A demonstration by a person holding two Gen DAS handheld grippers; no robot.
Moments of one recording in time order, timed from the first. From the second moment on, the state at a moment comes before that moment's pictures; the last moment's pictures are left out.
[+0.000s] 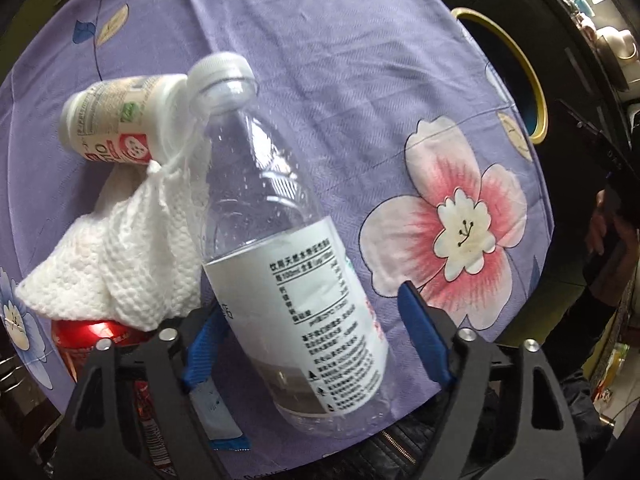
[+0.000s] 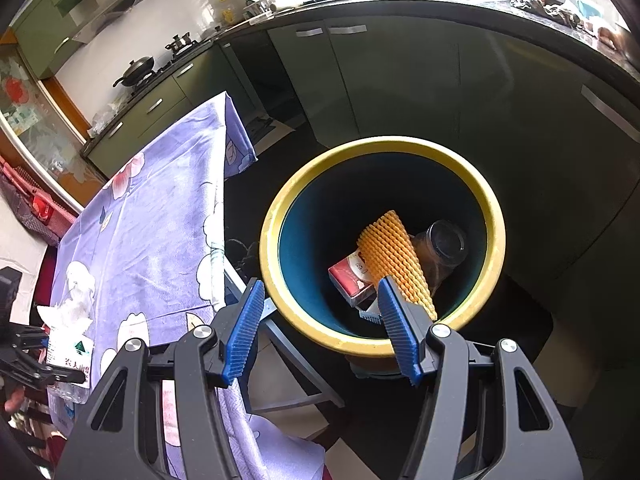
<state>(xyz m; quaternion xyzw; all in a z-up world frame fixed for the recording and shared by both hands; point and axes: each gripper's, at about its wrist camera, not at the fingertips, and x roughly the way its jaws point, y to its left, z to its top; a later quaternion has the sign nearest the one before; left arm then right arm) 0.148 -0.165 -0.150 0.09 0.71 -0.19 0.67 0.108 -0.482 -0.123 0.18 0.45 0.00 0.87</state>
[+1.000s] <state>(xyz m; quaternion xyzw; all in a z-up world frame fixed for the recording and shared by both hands) 0.126 -0.188 -0.116 0.20 0.63 -0.23 0.72 0.113 -0.482 -0.131 0.18 0.46 0.00 0.87</state>
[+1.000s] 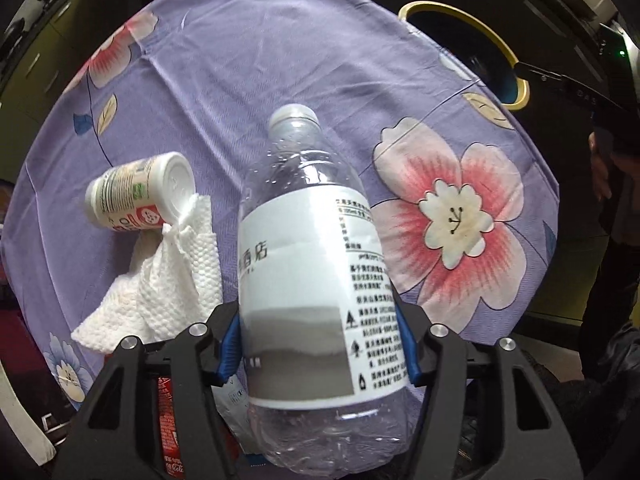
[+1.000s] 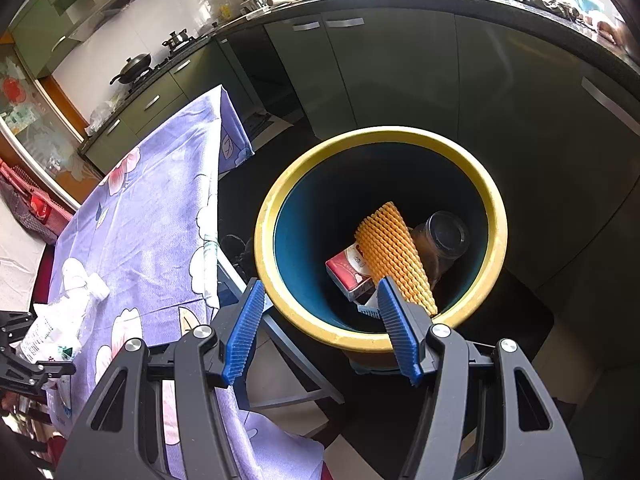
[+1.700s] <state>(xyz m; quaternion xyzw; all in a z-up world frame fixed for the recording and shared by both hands) 0.129 -0.198 -0.082 0.21 0.60 -0.25 0.73 0.110 -0.486 -0.135 0.18 0.46 0.00 0.87</state>
